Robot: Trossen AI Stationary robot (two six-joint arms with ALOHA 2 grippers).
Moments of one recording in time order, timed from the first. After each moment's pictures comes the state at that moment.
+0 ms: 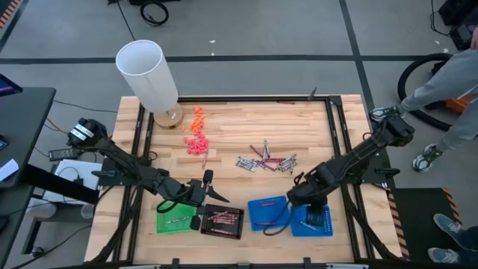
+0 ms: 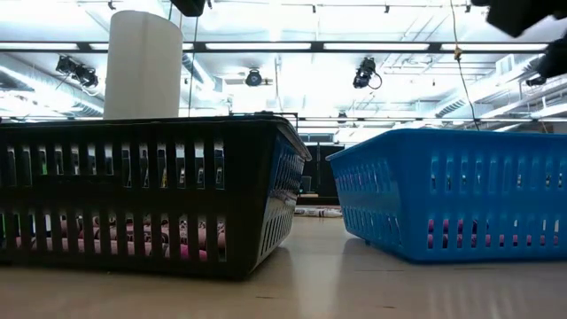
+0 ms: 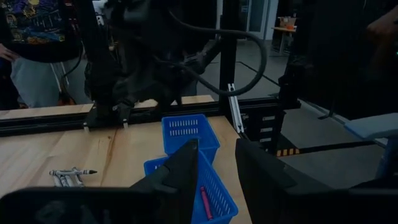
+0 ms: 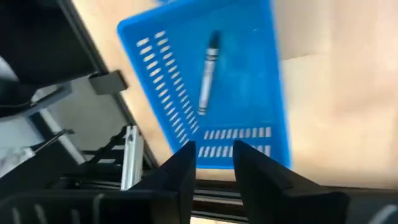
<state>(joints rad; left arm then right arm) -0.54 1.39 0.68 0.67 -0.32 -0.03 0.51 1.47 1.10 -1.09 -0.42 0.83</state>
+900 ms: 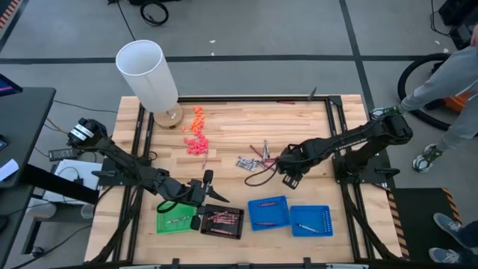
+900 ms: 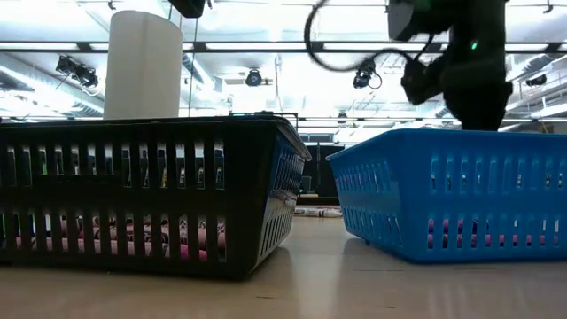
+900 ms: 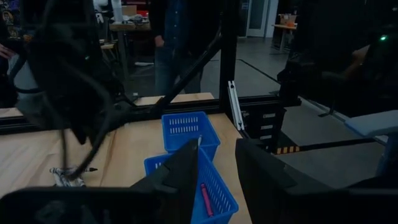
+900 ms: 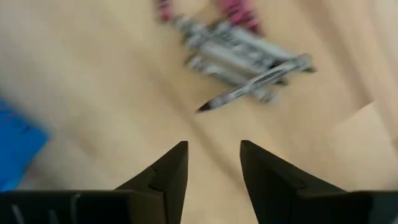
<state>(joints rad) -0.54 1.39 0.68 0.66 -0.32 -0.03 0.14 1.47 0.96 -1.04 0.11 0.82</state>
